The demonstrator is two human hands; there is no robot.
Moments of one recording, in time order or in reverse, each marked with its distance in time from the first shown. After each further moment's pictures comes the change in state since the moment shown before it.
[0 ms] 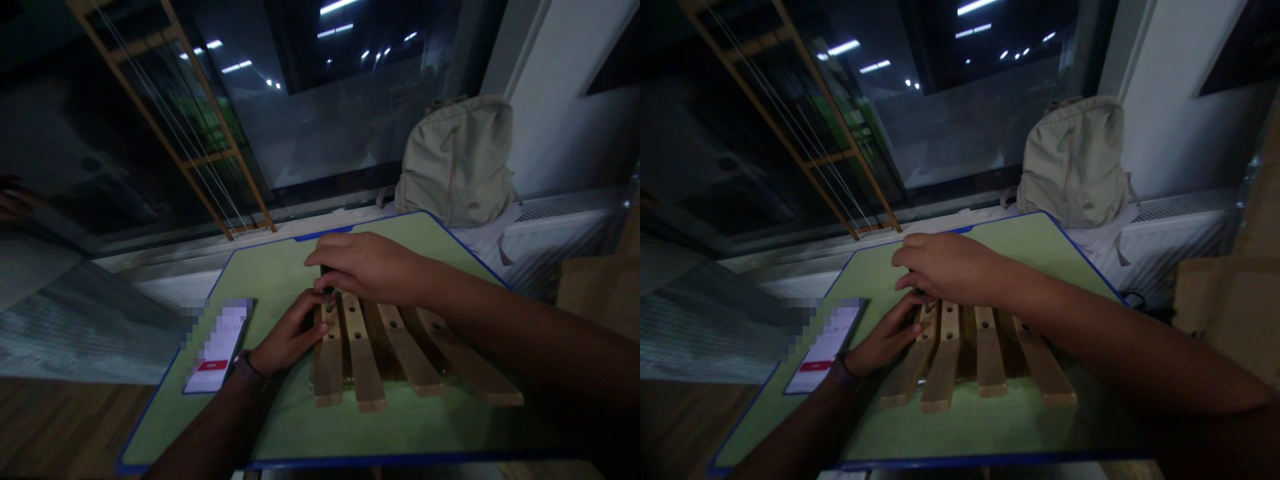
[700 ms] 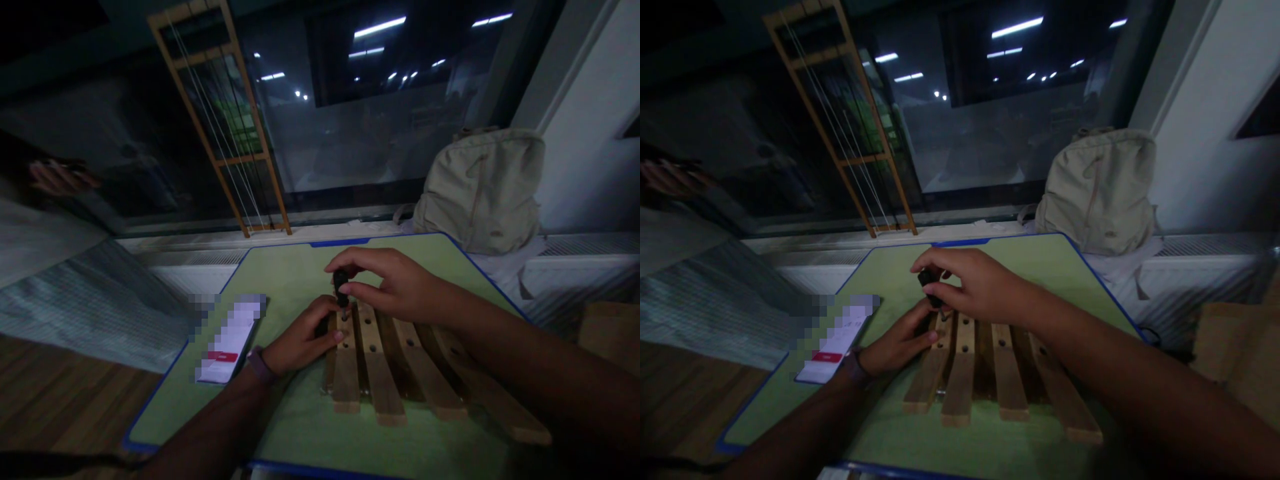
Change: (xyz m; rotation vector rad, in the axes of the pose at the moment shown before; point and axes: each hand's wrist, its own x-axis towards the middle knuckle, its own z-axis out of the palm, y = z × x) left_hand 0.001 0.001 0.002 -0.012 0.014 -0.003; right_hand -0.003 0.007 0.011 0.286 0.149 -0.012
